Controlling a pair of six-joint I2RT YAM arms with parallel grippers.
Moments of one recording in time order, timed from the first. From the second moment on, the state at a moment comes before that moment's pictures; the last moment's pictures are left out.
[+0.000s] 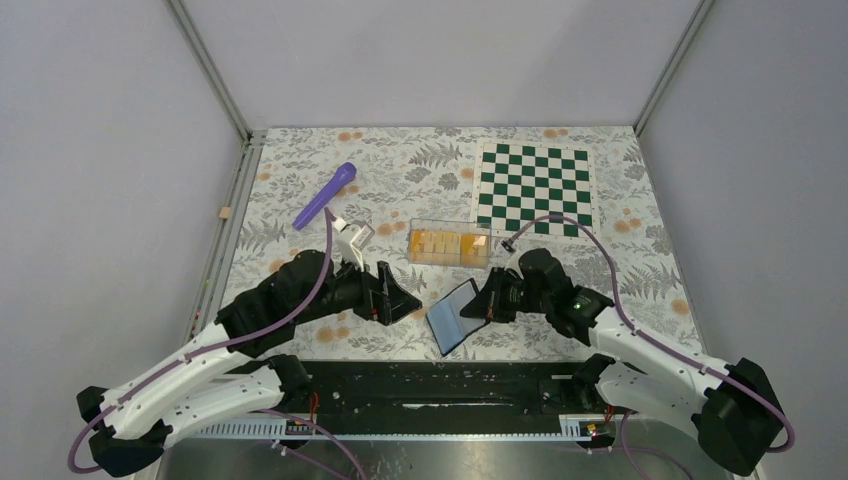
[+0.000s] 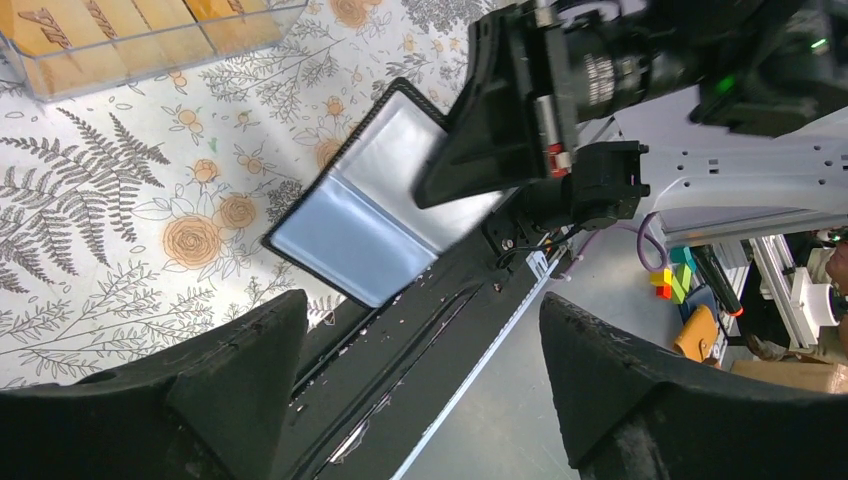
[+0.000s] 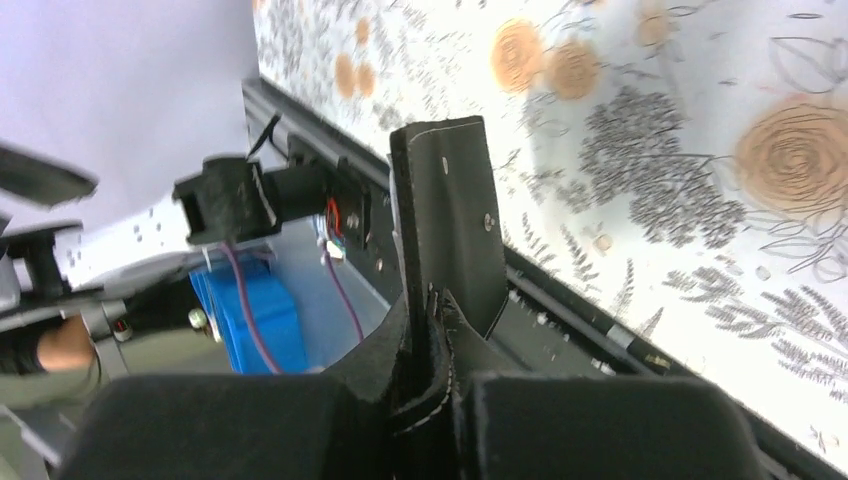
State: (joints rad) left arm -0.95 0.69 0.82 -0.52 0.10 -0.68; right arm 0.72 0.95 0.55 -0.25 -0.43 0.96
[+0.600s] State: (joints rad) left arm -0.95 0.73 0.76 -0.45 0.14 -0.71; right arm 0.72 0.81 0.29 -0.15 -0.14 1.13
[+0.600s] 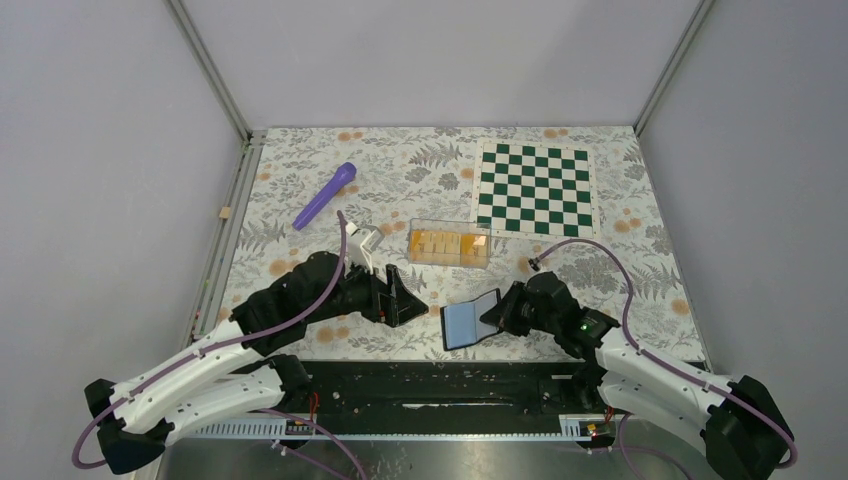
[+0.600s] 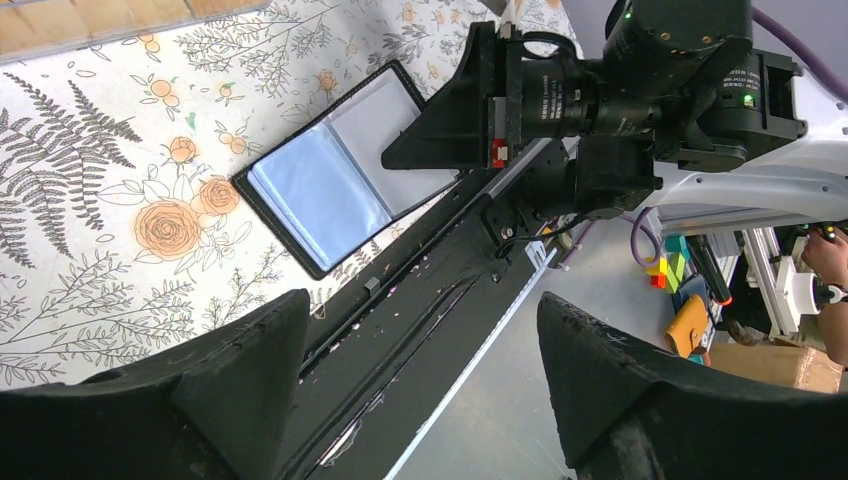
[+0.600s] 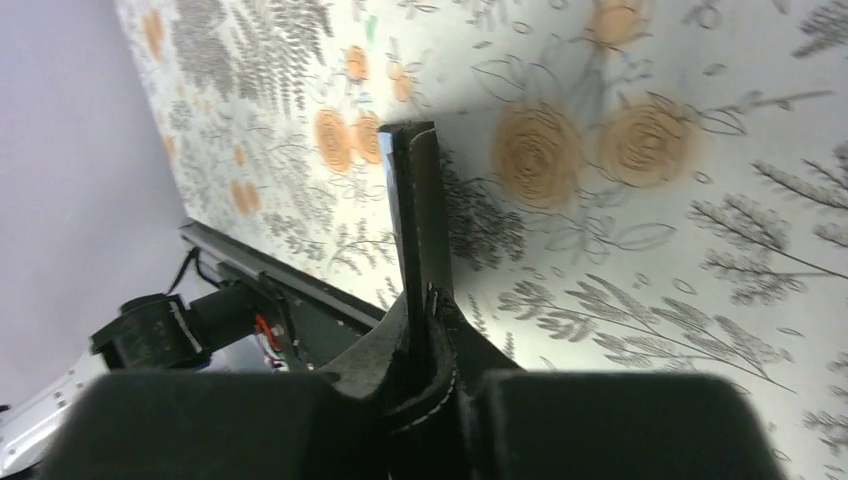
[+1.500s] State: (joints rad) left arm -0.93 0.83 0.74 -0.52 0.04 -0.78; right arm 0.71 0.86 0.64 -0.77 0.09 0.89
